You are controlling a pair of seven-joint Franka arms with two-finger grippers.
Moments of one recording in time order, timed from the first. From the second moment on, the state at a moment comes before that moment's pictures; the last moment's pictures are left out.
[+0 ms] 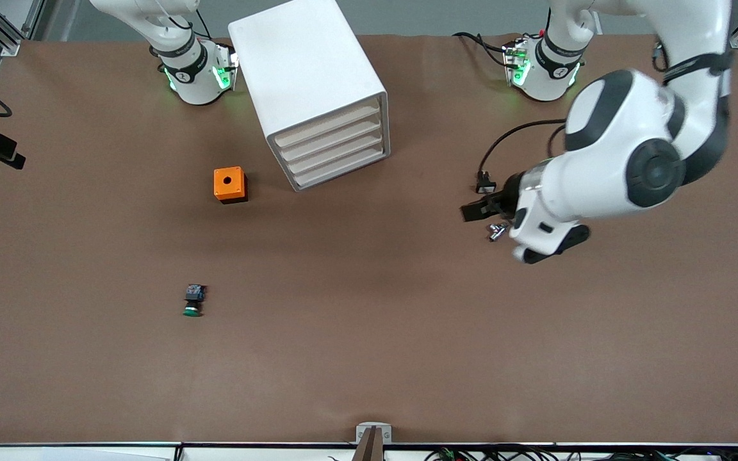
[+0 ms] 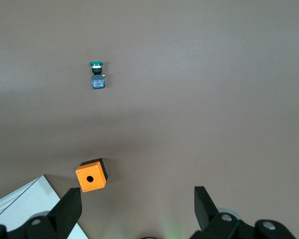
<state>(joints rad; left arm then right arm) -0.28 0.37 -0.10 -1.33 -0.27 1.47 -0.69 -0.01 0.04 -0.08 -1.42 -0.01 1.41 0.02</state>
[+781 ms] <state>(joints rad) -0.09 0.10 -0.10 -1.63 -0.06 1.46 -0.32 -0.03 0.04 -0.08 -1.42 0.00 1.43 0.02</state>
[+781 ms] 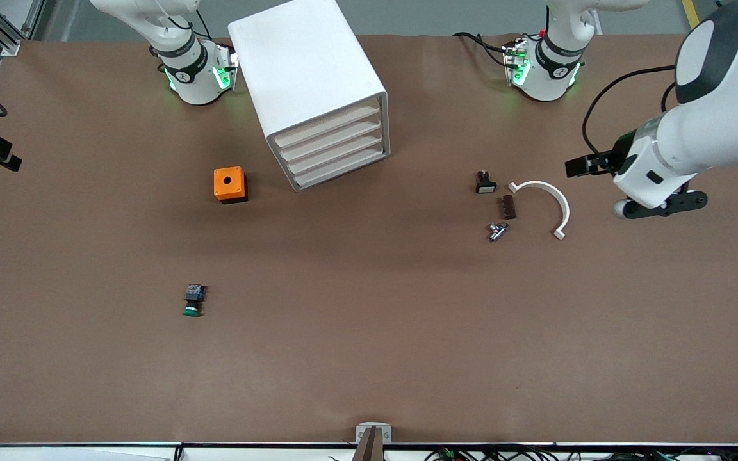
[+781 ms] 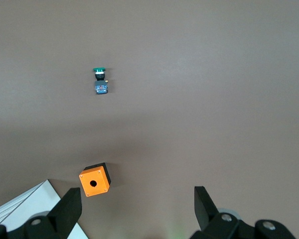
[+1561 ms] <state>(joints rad) 0.02 -0.08 -0.10 -1.93 -0.04 1.76 -0.13 -0.04 0.04 -0.08 -1.44 0.01 1.45 0.02</state>
